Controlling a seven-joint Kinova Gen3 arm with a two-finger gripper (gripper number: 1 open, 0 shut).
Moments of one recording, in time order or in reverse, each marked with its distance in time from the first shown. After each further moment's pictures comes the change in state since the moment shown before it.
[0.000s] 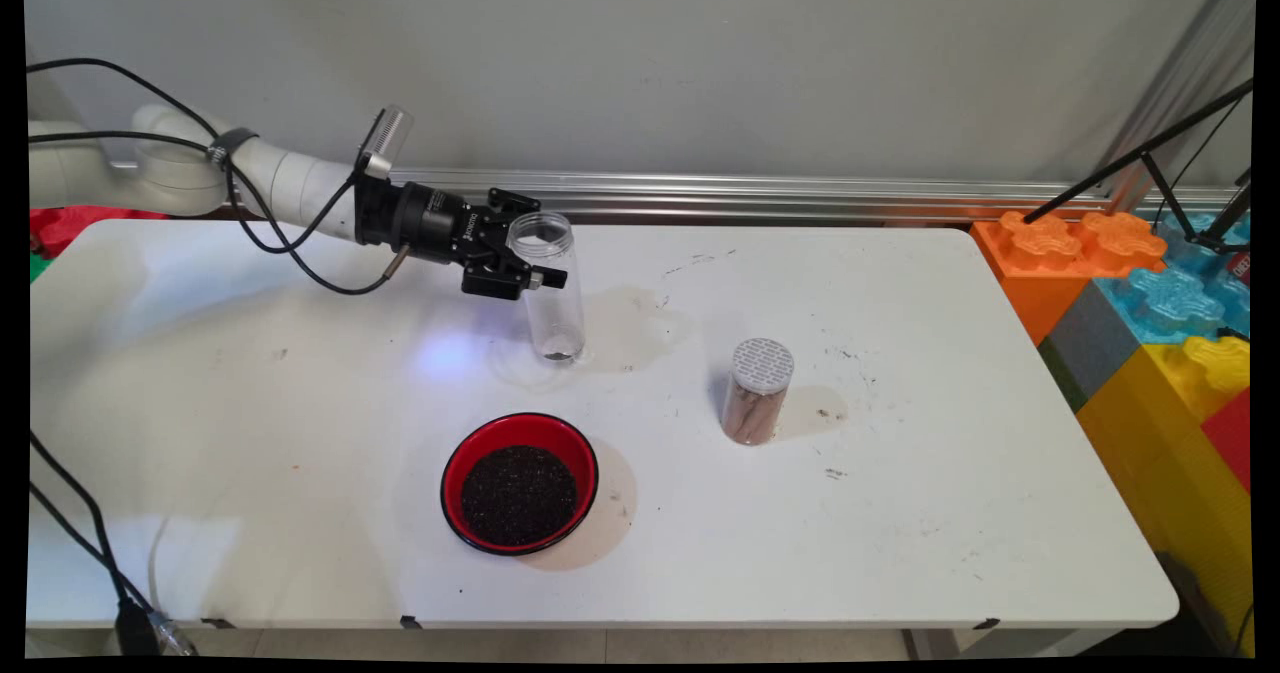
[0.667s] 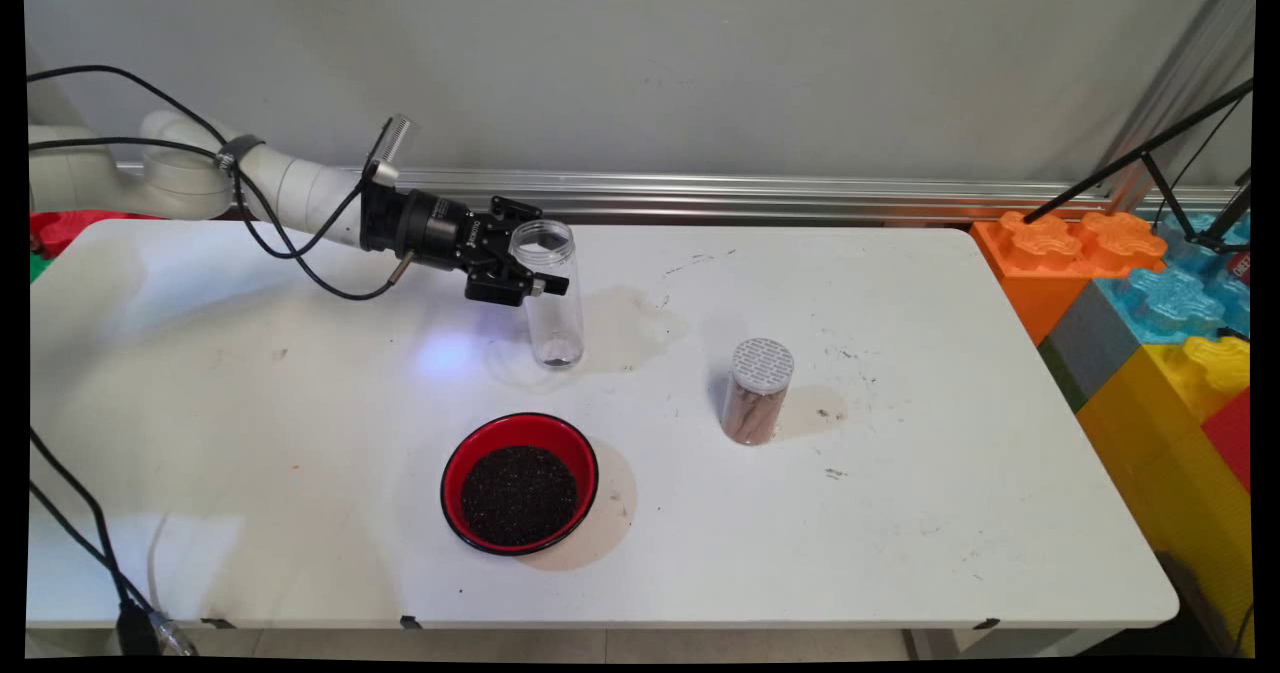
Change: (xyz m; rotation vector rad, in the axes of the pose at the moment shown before) arm -0.008 -0.001 0.004 0.002 -0.015 -0.015
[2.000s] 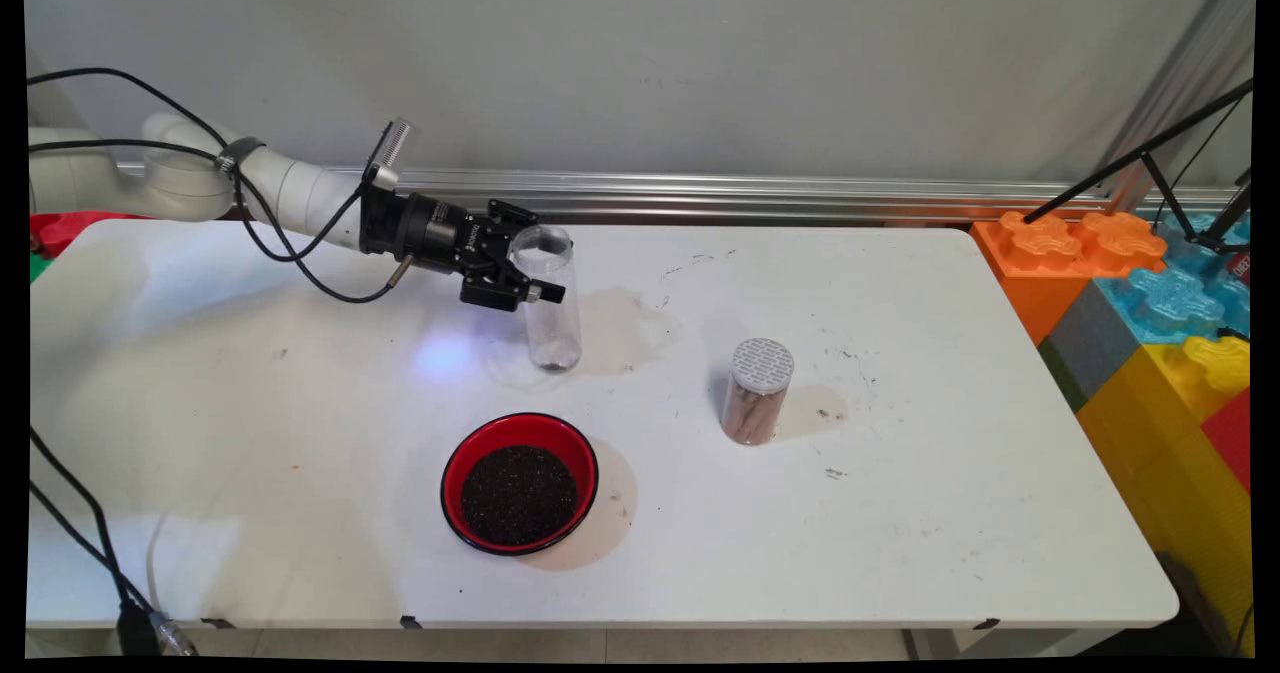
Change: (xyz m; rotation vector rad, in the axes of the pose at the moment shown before) arm -0.003 0.000 0.000 -0.008 -0.006 0.001
